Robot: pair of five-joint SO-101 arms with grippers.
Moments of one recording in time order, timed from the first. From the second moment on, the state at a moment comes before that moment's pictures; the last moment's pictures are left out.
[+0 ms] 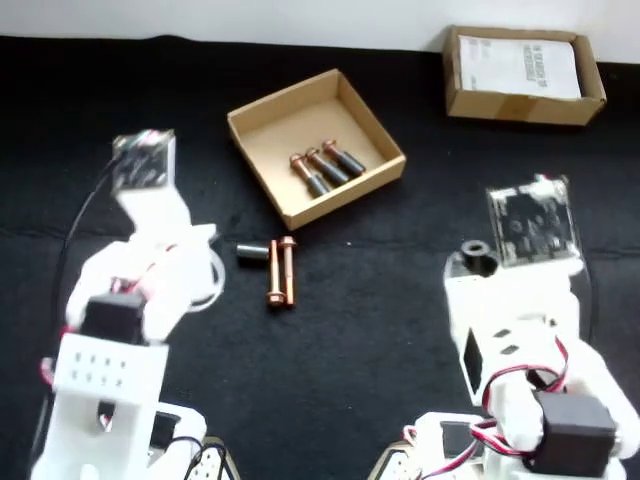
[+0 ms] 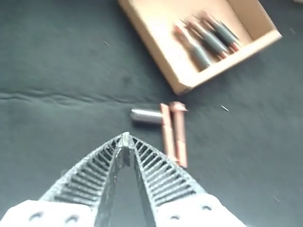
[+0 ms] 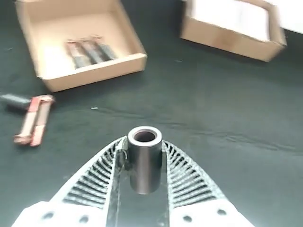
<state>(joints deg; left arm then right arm) 5.8 -50.9 39.4 66.6 16.7 -1.3 -65.8 22.2 88.1 14.7</state>
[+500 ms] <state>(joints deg) 17.4 -12.4 14.1 71.8 36.3 26.0 -79.6 53.8 69.1 18.9</state>
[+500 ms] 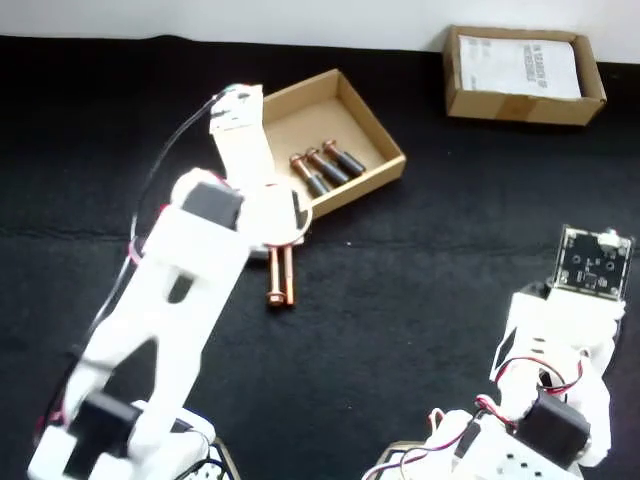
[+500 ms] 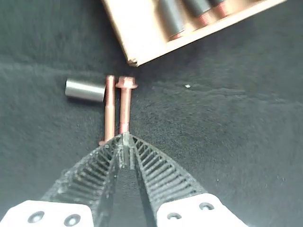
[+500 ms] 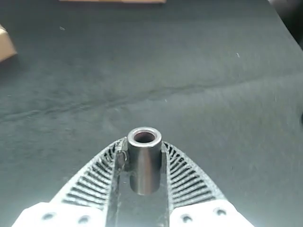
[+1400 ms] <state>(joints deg) 17.9 17.1 2.9 73.7 44.0 28.4 -92.4 66.3 67.0 18.9</state>
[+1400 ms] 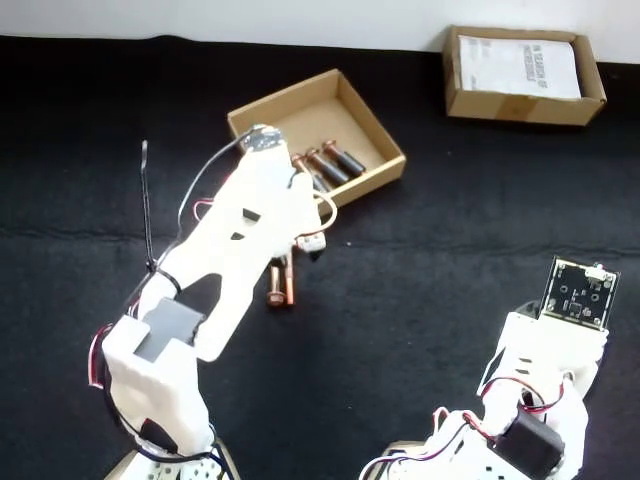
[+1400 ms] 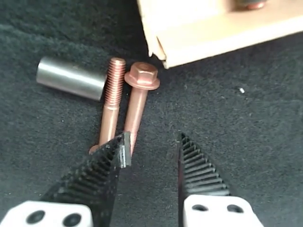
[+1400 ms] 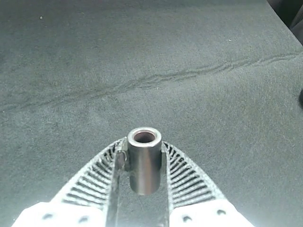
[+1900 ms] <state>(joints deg) 17.4 24.1 2.9 68.6 43.9 28.4 -92.4 66.5 67.0 18.9</state>
